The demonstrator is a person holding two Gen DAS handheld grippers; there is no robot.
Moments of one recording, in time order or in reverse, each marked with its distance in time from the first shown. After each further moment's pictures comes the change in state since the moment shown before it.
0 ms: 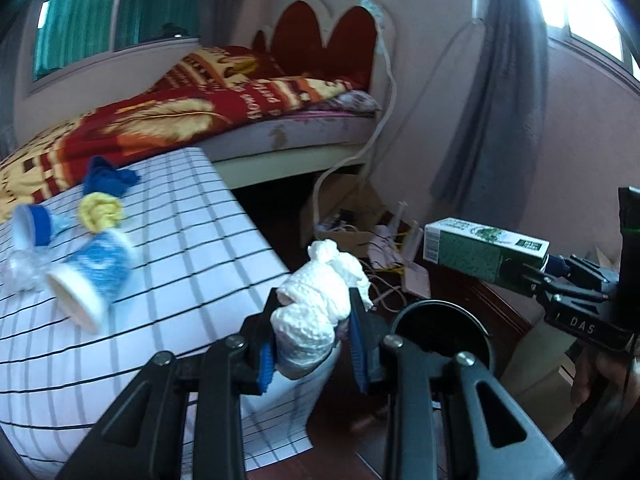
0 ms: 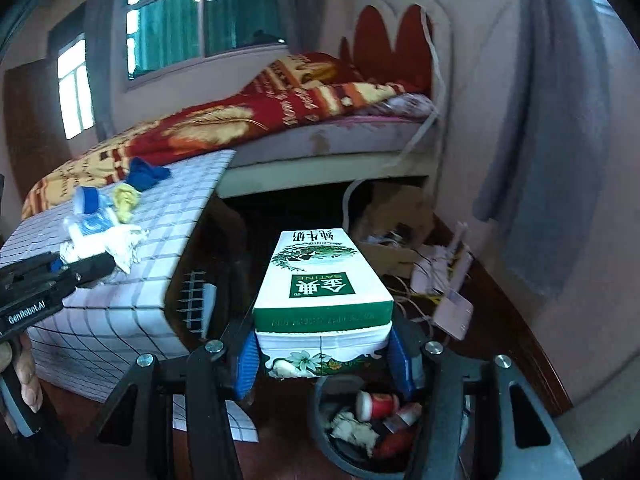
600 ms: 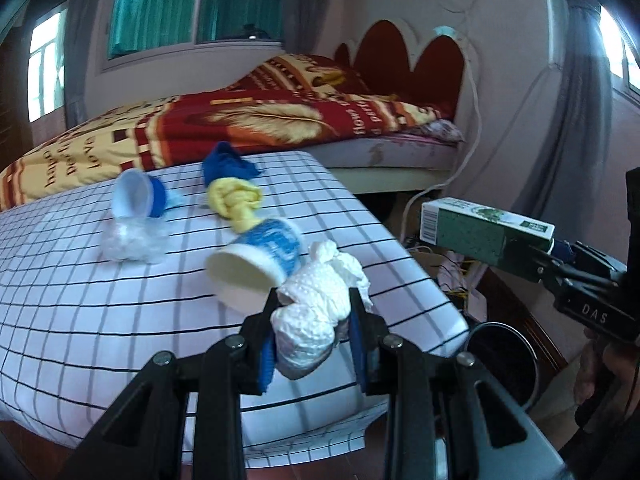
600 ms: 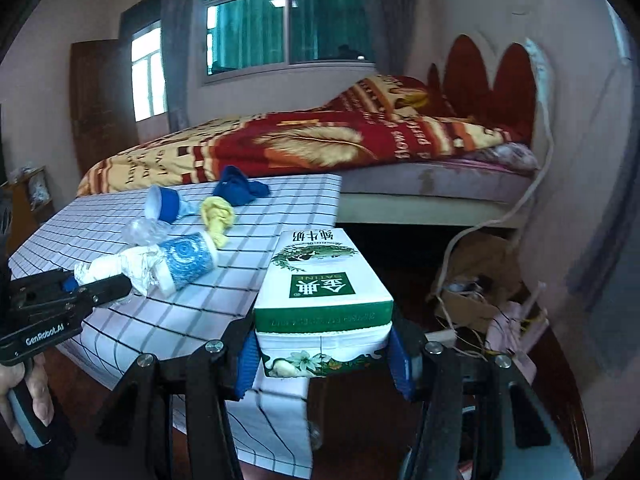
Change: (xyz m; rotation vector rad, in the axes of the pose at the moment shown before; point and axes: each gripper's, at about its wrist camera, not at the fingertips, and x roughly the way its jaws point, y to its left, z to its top) left arm -0.051 0.100 -0.014 -0.150 -0.058 0.215; right arm 0.027 0.130 0.053 -0.166 -0.079 0.227
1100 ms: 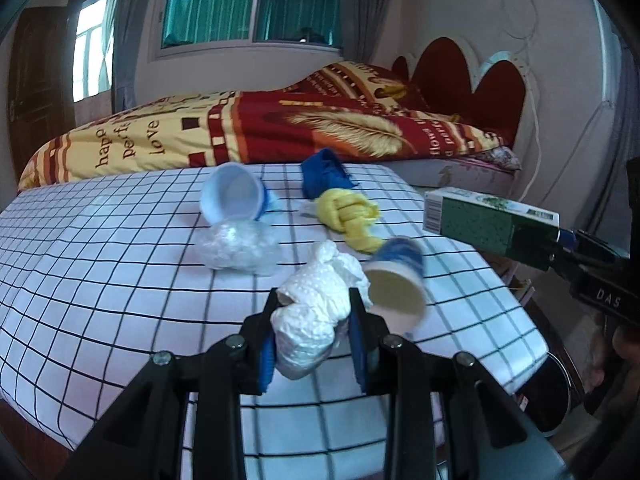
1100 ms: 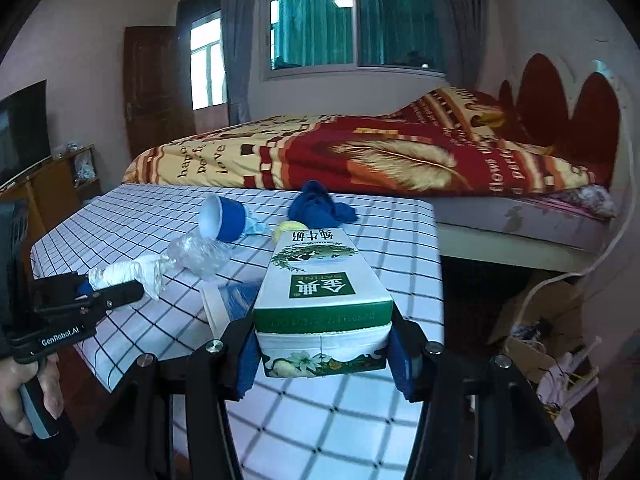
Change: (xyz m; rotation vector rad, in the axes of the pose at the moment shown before) left arm -0.006 0.099 0.006 -0.111 -0.033 0.166; right arm 0.069 0.084 0.053 -0.119 -0.018 0.194
